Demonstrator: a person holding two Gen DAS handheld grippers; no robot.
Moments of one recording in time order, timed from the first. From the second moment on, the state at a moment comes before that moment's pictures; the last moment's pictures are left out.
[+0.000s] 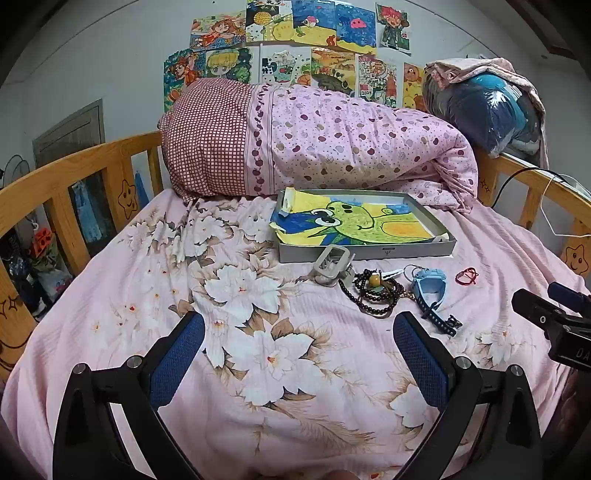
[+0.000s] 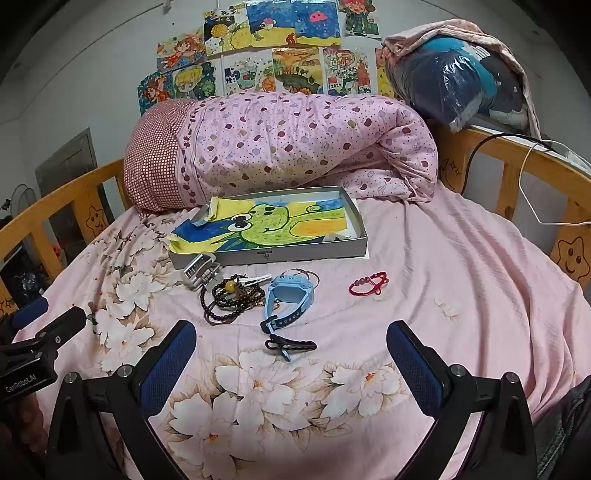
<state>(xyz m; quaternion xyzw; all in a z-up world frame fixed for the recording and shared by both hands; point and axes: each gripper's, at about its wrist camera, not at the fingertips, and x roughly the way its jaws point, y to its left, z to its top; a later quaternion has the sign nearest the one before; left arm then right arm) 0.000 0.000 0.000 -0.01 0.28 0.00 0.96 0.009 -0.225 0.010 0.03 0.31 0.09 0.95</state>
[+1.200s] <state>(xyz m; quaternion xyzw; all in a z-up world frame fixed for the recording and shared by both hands) 0.000 0.000 0.000 -0.01 0.28 0.00 0.96 0.011 -0.225 0.007 0.03 0.32 0.10 0.94</state>
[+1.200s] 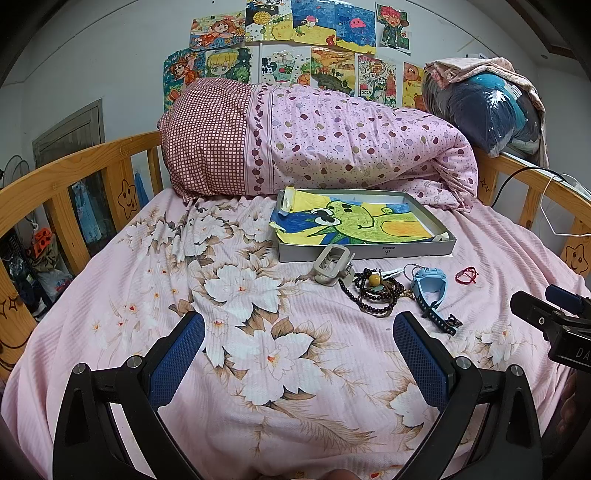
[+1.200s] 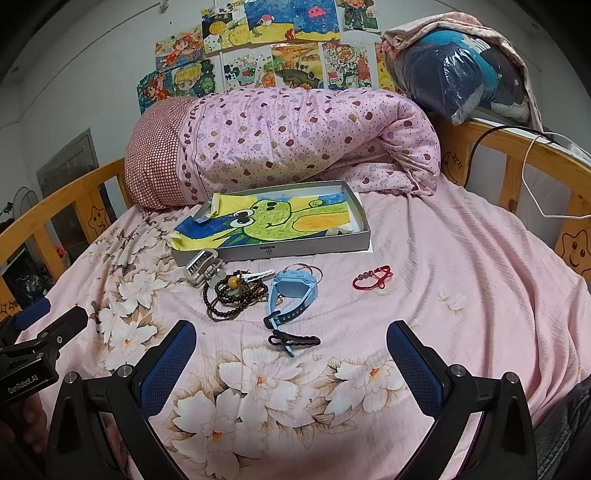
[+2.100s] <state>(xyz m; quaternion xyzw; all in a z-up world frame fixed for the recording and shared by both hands) 0.000 0.000 0.000 -0.01 0.28 0.00 0.96 0.012 -0.225 0.006 0.03 0.32 0.10 0.94</state>
